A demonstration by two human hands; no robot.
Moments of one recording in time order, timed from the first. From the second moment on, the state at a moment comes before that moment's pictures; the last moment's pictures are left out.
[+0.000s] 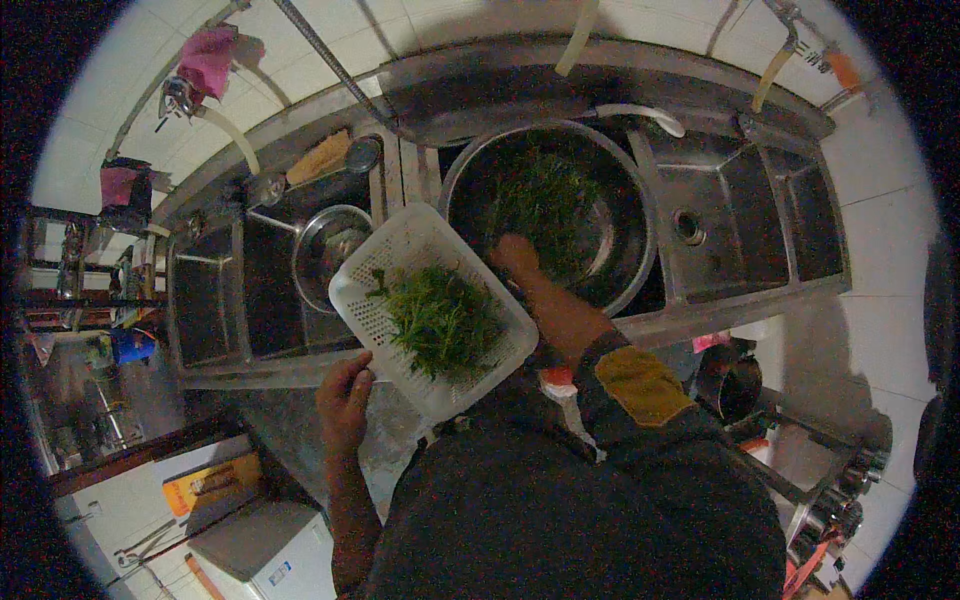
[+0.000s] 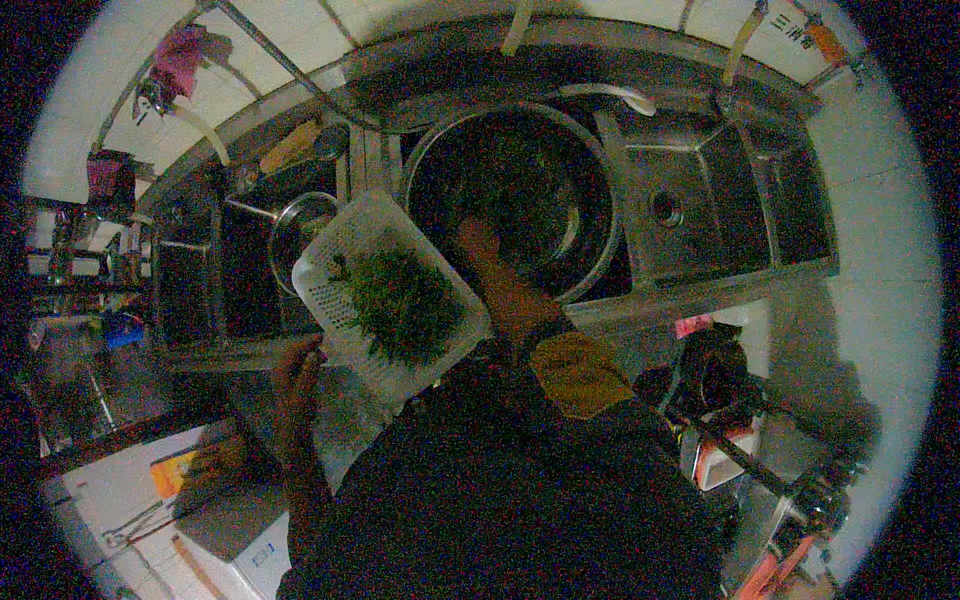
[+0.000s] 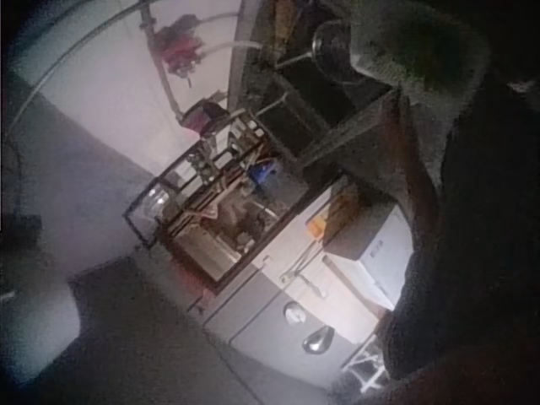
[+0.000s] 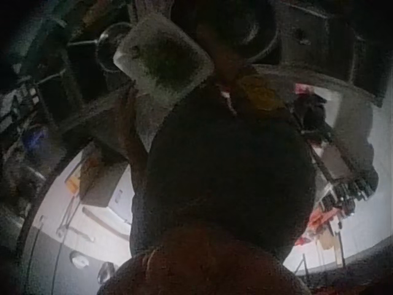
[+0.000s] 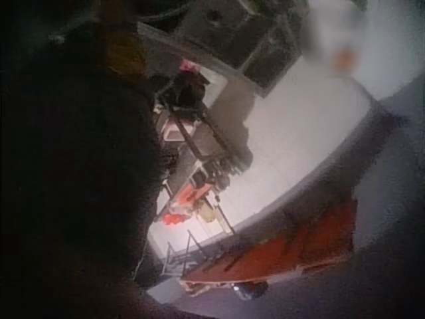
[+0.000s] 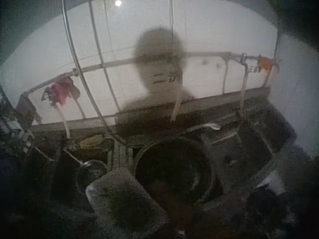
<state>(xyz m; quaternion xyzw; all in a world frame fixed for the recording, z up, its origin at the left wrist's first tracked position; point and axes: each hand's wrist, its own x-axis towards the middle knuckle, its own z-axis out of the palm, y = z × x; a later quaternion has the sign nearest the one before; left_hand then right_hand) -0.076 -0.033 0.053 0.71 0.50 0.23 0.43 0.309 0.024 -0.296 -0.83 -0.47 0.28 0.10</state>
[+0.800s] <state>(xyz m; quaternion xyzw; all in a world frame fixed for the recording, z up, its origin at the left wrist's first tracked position) -0.077 -0.033 0.024 0.57 0.50 0.31 0.57 0.342 -0.104 -0.130 -0.68 -0.11 0.45 0.57</state>
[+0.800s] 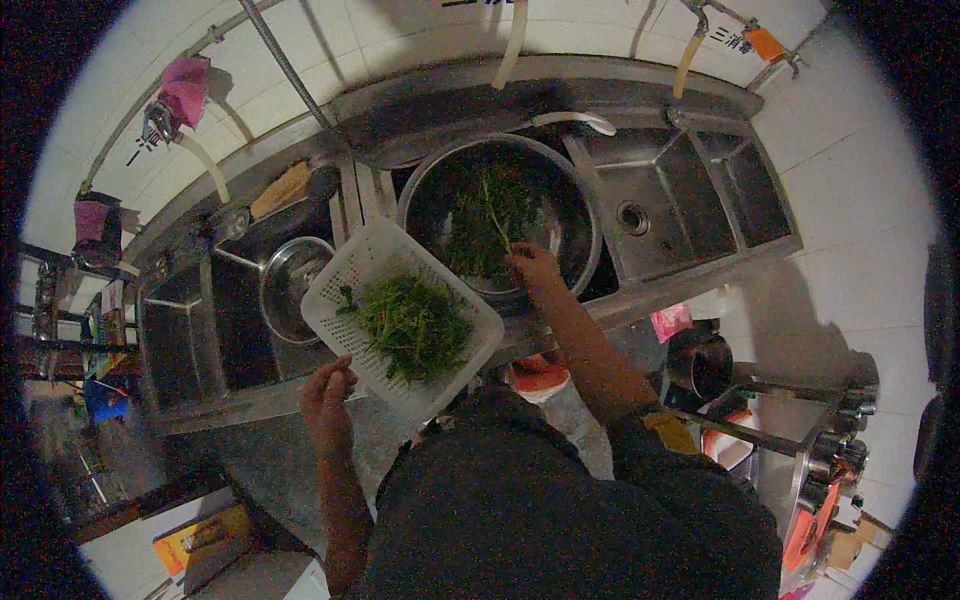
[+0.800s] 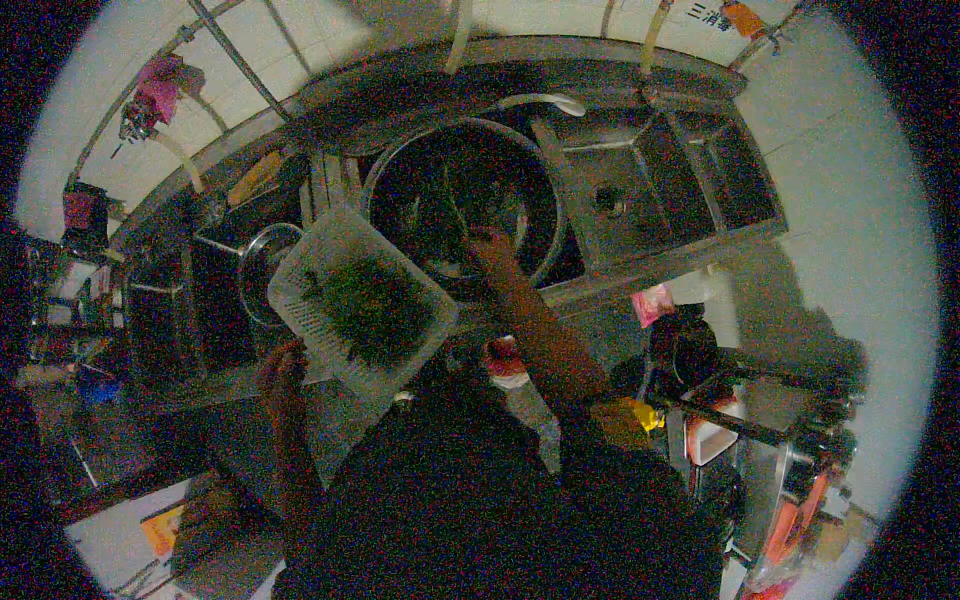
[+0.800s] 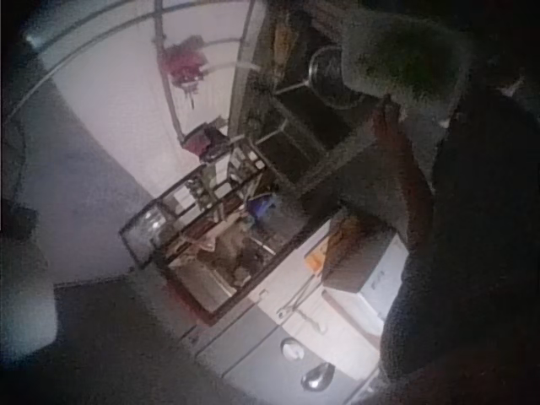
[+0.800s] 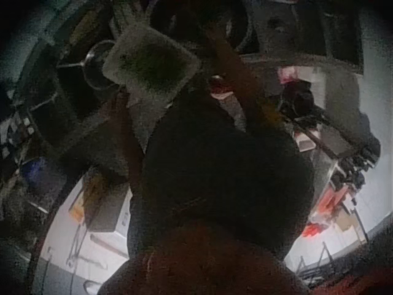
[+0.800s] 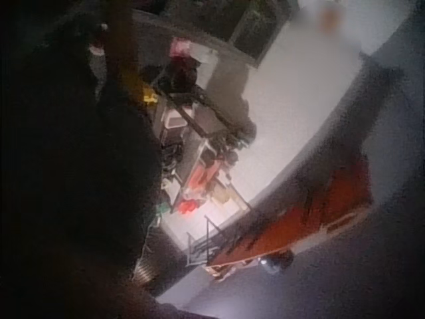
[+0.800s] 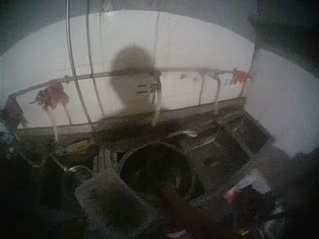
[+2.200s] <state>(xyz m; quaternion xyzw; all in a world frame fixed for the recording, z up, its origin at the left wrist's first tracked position) 0.002 -0.037 0.010 0.36 0.37 0.38 0.77 0.167 -0.115 0.071 -0.57 -0.58 0.28 0.51</state>
